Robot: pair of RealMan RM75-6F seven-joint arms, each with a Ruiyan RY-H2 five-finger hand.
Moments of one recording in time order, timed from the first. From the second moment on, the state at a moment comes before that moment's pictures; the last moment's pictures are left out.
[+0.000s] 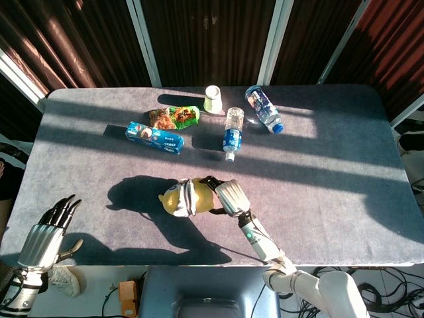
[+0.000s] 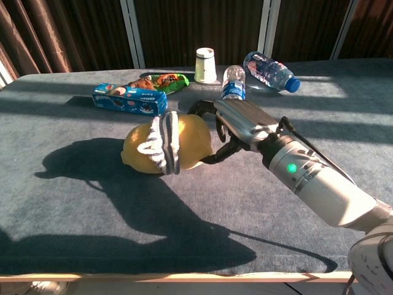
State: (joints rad) left arm -0.18 -1.17 0.05 -1.65 1.60 1.48 0.12; right arm 0.77 -2.14 0.21 -0.65 -1.57 1.19 0.20
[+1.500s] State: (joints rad) left arm -0.18 -1.19 0.05 -1.66 1.61 1.40 0.21; right arm 0.41 -1.59 -0.06 -0.78 -1.65 1.42 0.47
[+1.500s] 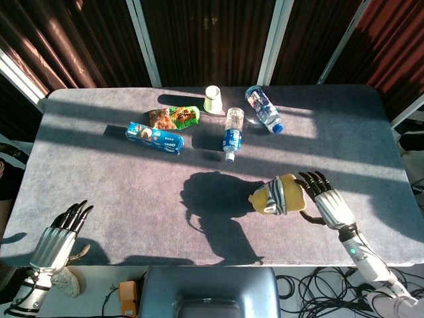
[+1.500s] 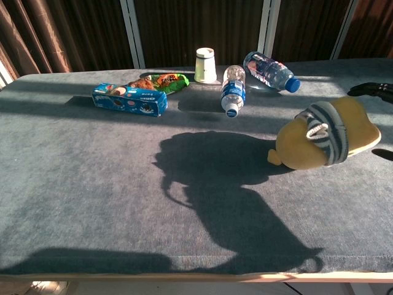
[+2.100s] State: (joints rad) left arm -0.16 -1.20 0.06 -1.66 1.63 1.43 0.25; right arm 0.25 -1.32 -0.12 -1.36 -1.66 1.57 0.12
